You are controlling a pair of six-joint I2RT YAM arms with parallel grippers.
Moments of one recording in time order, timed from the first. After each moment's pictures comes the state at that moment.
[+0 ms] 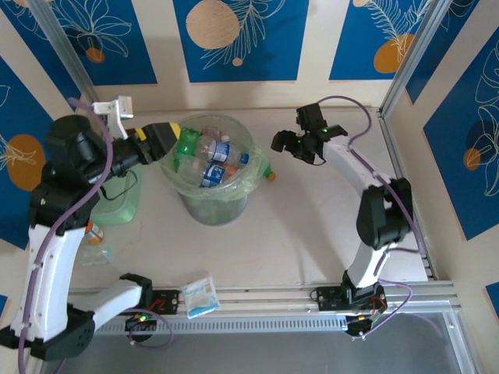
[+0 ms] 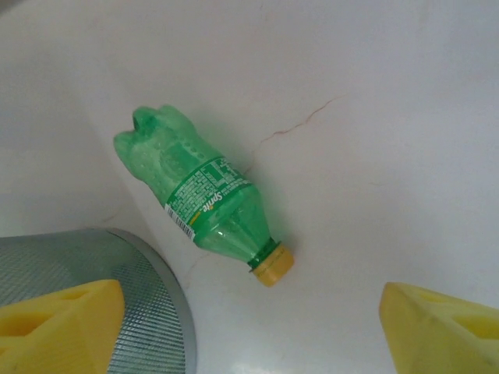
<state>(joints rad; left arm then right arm) -0.28 1.02 1.60 -0.78 0.45 -0.58 0.32 1.80 1.51 -0.68 -0.16 0.56</state>
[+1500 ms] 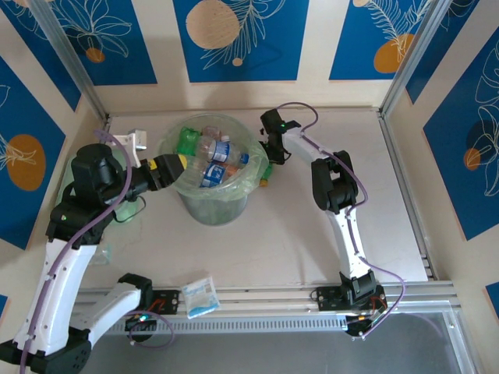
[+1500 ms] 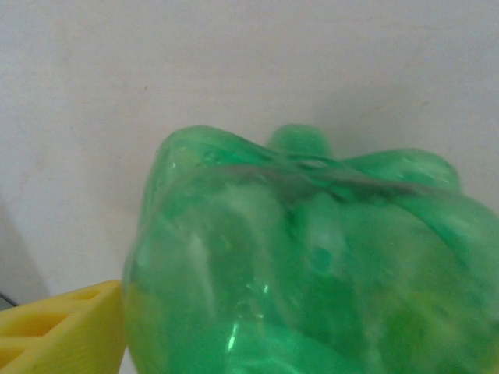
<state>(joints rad) -0.28 0.86 1.27 -0.75 0.45 -0.60 0.40 2.38 1.99 -0.81 -0.18 0.41</state>
